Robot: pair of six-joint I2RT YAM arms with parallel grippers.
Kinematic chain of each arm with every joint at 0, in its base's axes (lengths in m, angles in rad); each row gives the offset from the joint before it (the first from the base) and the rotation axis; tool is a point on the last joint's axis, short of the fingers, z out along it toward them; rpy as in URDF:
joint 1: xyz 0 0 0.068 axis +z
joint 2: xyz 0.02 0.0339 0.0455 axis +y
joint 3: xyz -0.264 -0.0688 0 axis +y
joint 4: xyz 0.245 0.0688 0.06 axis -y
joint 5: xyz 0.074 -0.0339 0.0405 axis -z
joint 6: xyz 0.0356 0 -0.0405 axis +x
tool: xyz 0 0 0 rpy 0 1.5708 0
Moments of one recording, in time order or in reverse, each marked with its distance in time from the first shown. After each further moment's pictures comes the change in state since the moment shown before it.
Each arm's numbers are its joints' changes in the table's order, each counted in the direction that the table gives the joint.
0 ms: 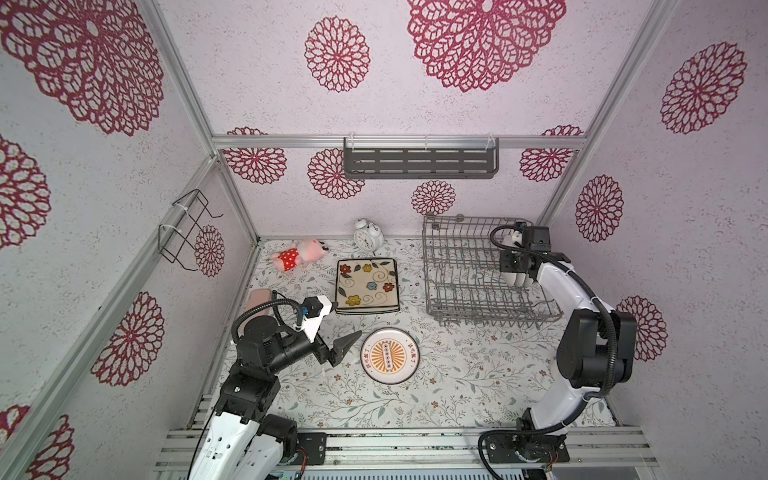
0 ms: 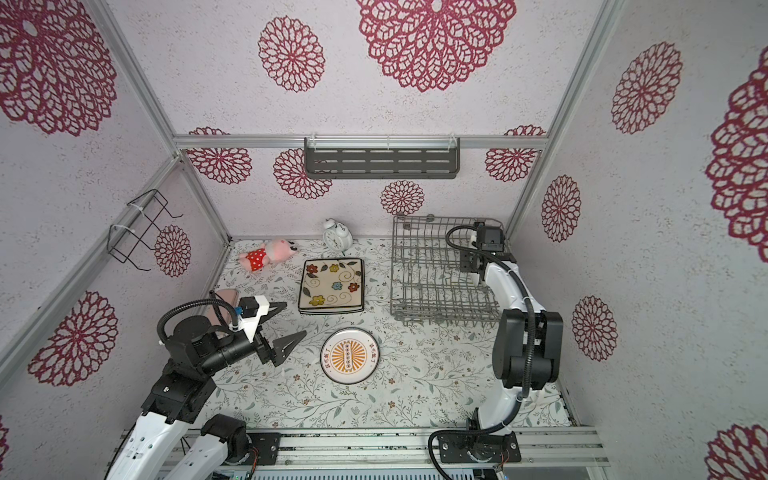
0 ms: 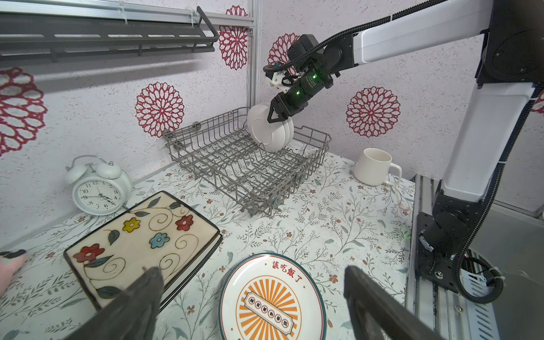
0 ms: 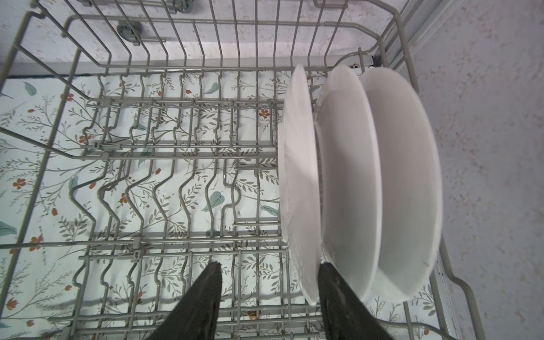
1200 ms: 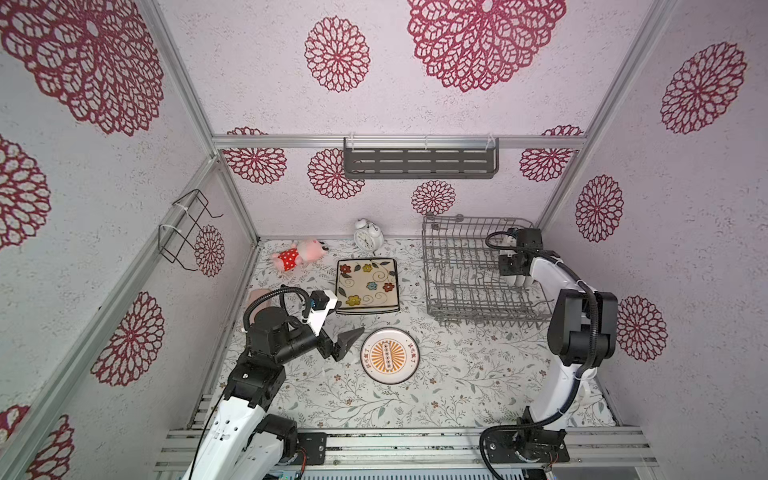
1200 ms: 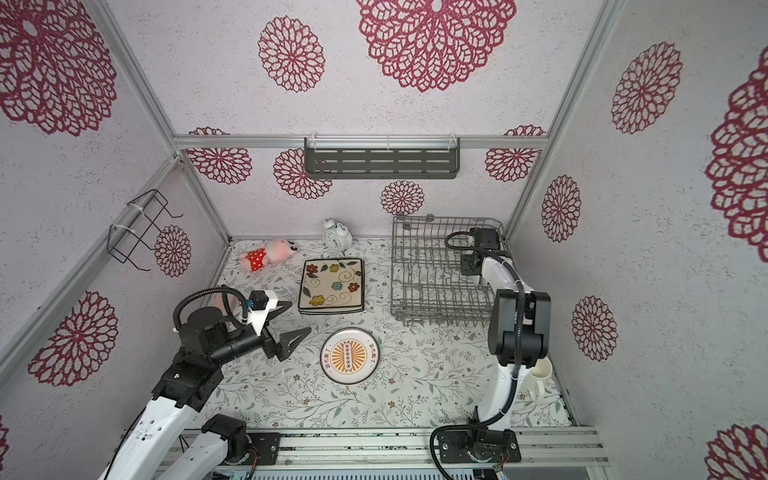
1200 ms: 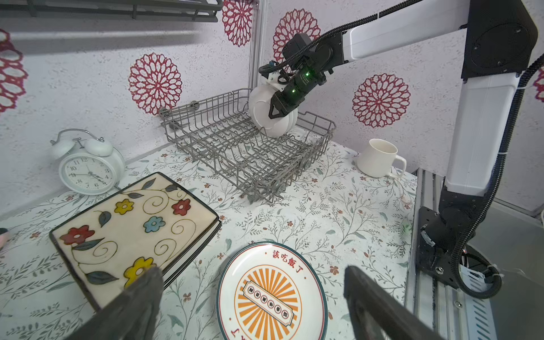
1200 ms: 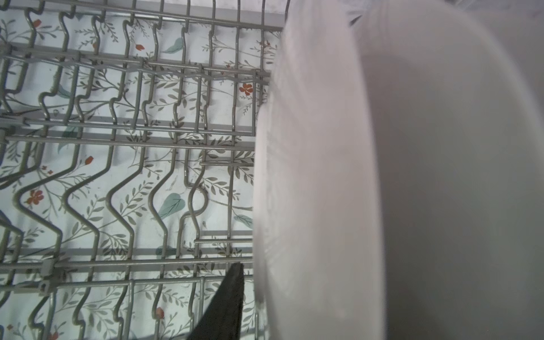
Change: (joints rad) left arm 0.000 0.089 0.000 0.013 -0.003 -0.002; right arm -0.026 0.191 -0.096 0.000 0.025 -0.089
